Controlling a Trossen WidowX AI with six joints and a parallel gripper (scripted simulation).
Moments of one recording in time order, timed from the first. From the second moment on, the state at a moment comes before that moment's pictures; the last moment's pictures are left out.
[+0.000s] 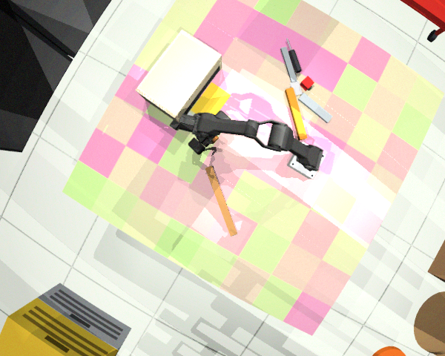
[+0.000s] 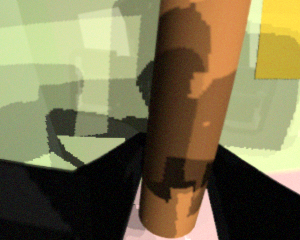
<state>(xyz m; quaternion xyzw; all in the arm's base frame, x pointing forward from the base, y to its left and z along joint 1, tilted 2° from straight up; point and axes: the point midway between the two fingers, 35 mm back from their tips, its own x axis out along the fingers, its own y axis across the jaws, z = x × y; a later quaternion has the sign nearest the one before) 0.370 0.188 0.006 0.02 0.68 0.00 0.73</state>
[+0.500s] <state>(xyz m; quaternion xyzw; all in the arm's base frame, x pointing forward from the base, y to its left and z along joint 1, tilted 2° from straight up) 0.373 0.182 0.006 0.02 0.68 0.00 0.73</state>
